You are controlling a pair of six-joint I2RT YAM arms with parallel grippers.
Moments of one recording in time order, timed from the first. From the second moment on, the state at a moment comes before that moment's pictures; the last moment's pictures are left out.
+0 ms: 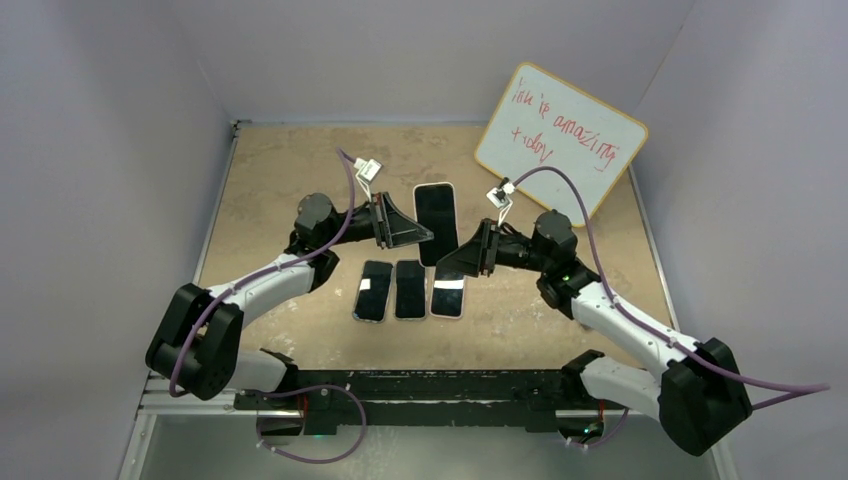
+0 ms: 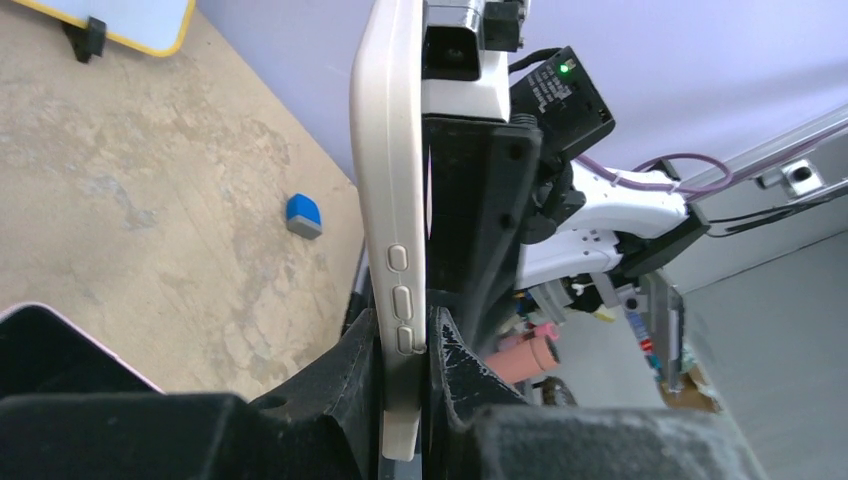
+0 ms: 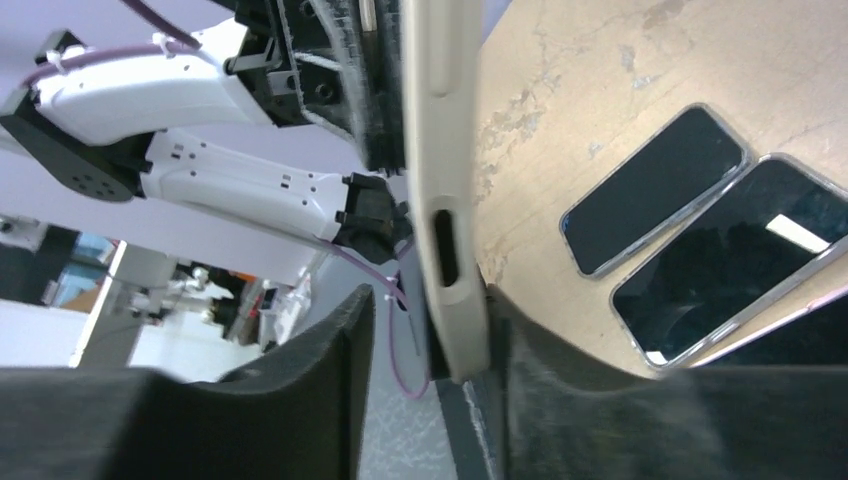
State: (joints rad) left arm -0.47 1.37 0.67 0.86 0.91 -1.09; right arm 0.52 1.08 0.58 0.40 -0.81 0.88
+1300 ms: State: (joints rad) left arm -0.46 1.30 0.73 0.51 0.97 -0.89; right arm 0.52 1.10 0.55 0.51 -0.68 1.01
